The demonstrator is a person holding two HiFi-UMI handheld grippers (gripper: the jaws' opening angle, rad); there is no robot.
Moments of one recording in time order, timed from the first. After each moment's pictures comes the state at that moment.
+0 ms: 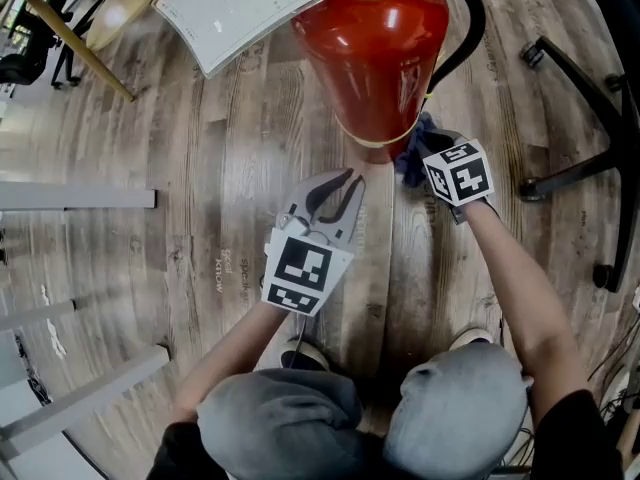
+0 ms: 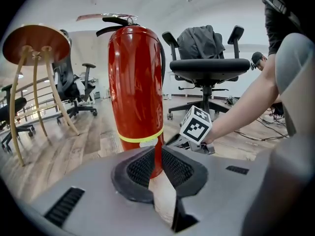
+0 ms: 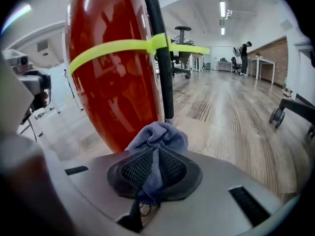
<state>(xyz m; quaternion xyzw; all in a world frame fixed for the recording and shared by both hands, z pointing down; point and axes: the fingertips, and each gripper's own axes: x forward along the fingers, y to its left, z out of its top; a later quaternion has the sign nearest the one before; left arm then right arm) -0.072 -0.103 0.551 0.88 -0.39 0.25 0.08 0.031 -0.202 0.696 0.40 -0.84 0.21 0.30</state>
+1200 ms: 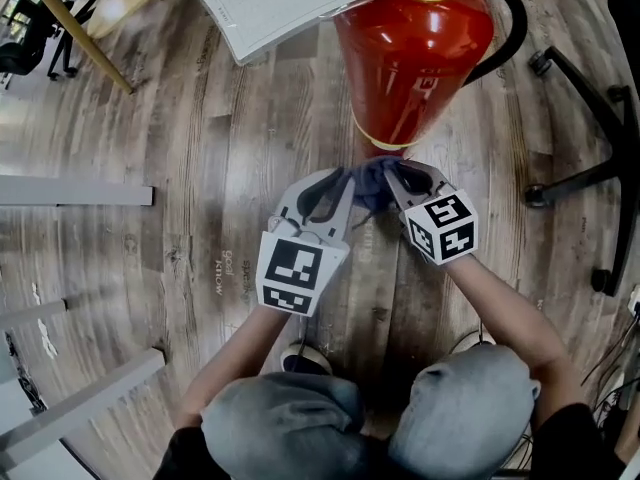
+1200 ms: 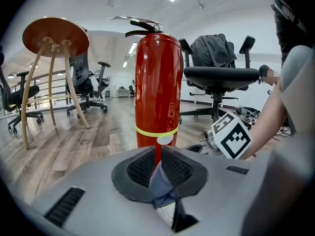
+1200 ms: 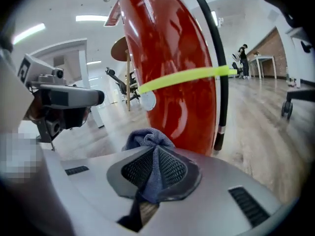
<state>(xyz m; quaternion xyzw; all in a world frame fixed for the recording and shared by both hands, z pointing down) -0.115 -0.113 0.553 0.87 -0.44 0.20 0.11 -0.056 -0.141 0.650 0.38 -0.88 0.20 0.18</state>
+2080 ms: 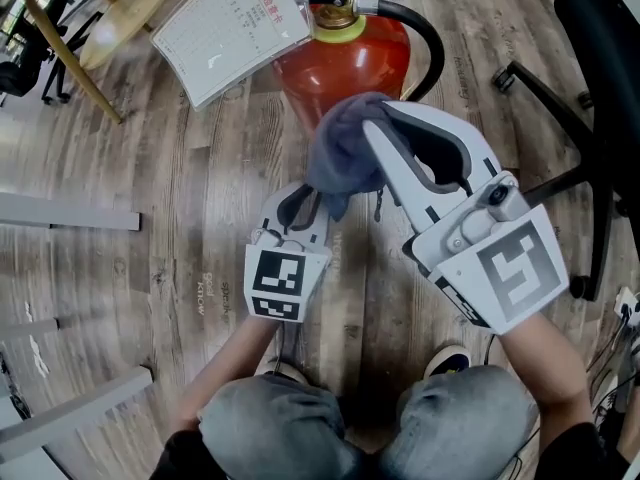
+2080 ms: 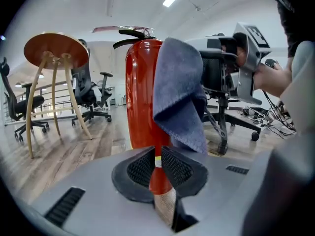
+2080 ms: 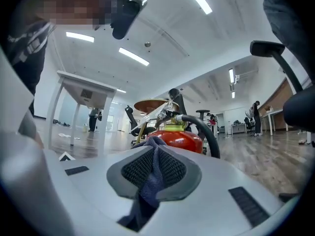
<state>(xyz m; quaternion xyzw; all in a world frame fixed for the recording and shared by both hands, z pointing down) -0.085 -0.135 0.524 0.86 -0.48 0.19 0.07 -0.025 -0.145 0.337 0.37 -0.93 -0.05 -0.01</state>
